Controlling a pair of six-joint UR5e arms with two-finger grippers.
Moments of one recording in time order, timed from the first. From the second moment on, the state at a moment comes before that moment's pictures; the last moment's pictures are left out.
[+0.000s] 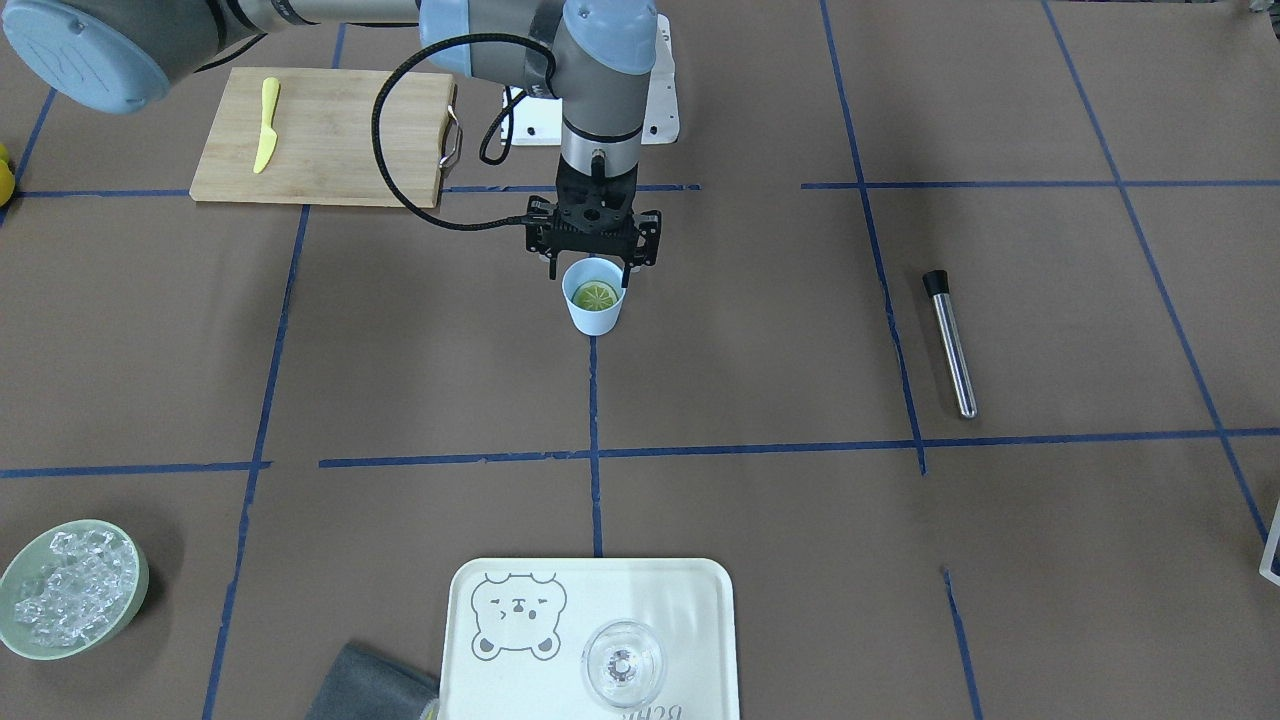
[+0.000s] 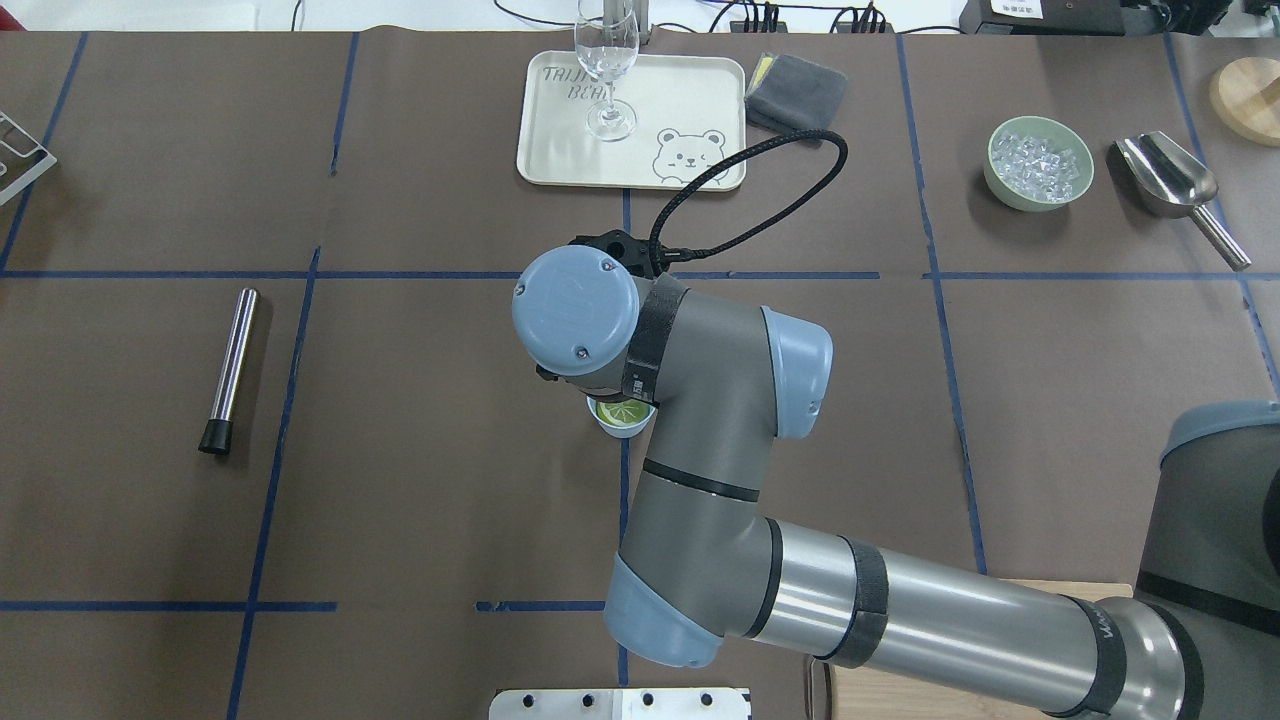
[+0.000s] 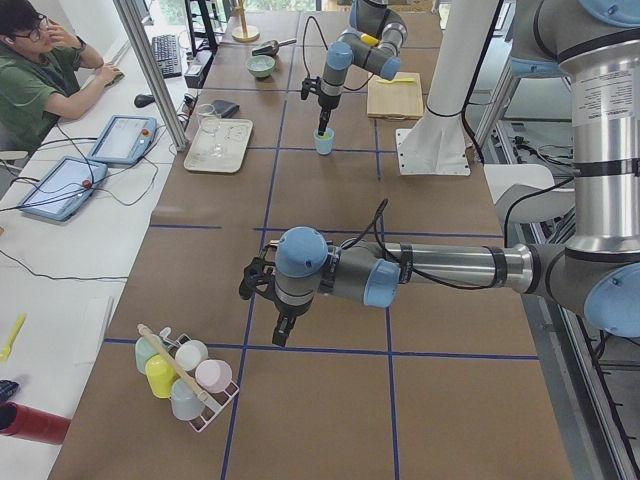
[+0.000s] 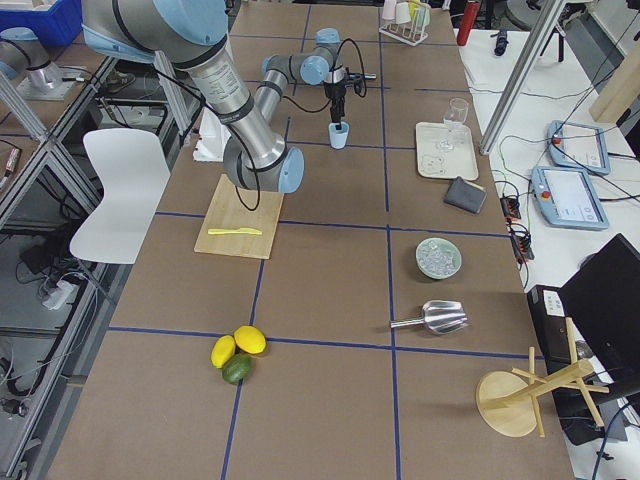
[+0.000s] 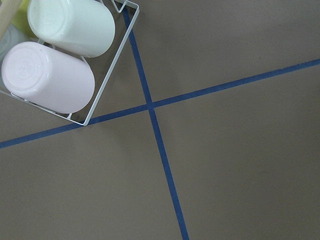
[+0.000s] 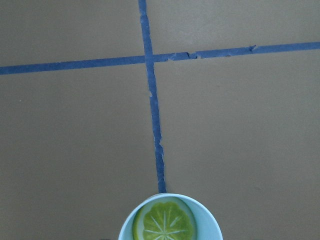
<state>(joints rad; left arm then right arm) -1.58 -1.42 -1.74 -1.78 -2.40 0.10 0.41 -0.69 1.62 -1.80 1.64 1.38</state>
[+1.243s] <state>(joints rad) -1.57 -1.46 -1.74 -1.93 -2.39 0.10 0.78 -0.89 1.74 -1.79 1.94 0.80</state>
